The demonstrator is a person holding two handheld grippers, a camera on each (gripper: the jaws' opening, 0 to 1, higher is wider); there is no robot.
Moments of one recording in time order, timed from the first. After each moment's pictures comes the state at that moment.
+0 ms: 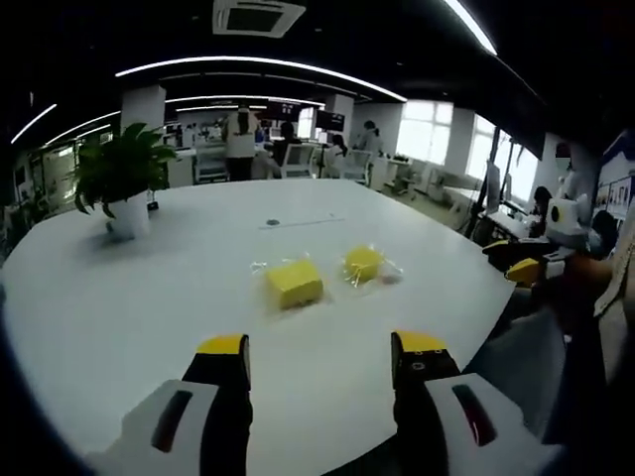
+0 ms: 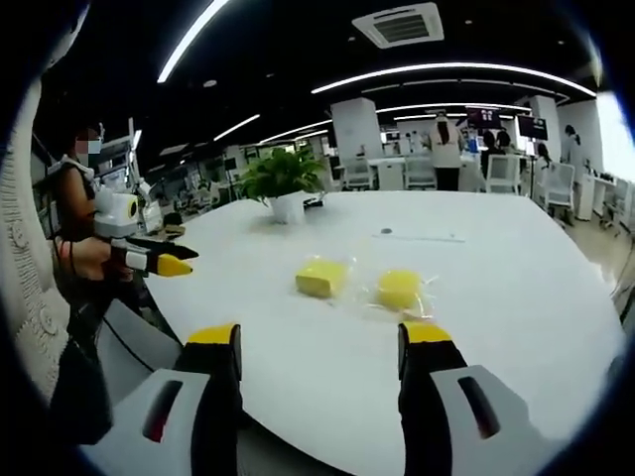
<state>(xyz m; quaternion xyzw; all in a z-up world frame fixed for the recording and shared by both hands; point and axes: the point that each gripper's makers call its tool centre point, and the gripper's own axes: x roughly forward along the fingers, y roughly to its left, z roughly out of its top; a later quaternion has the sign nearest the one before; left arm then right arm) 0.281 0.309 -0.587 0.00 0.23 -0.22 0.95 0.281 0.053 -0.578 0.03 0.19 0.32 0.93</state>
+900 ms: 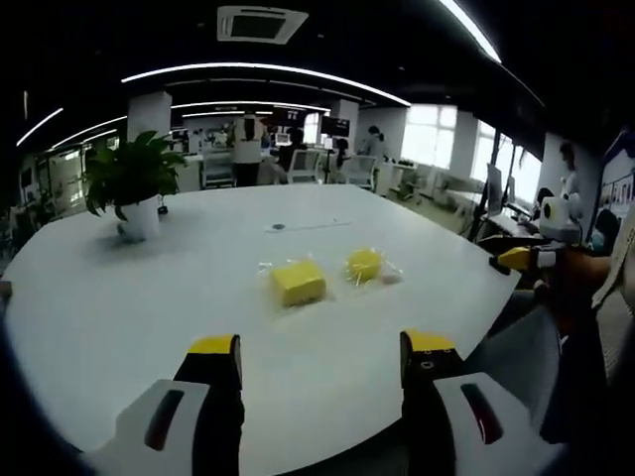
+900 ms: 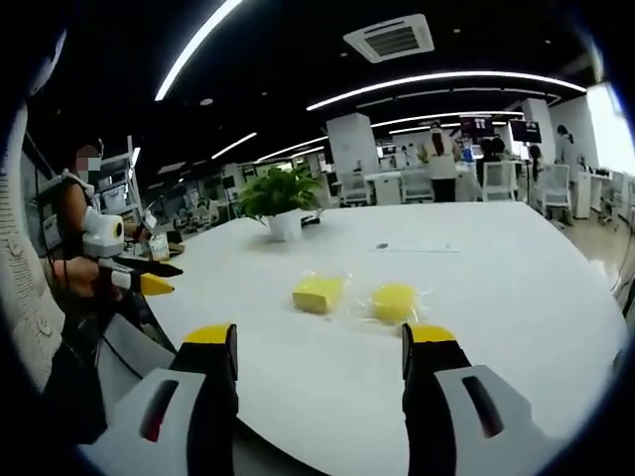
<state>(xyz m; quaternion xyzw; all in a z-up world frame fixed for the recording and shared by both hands) 0.269 0.322 -0.580 -0.02 0.22 -0.20 0.95 0.283 0.050 -0.572 0.04 0.17 0.32 0.93</state>
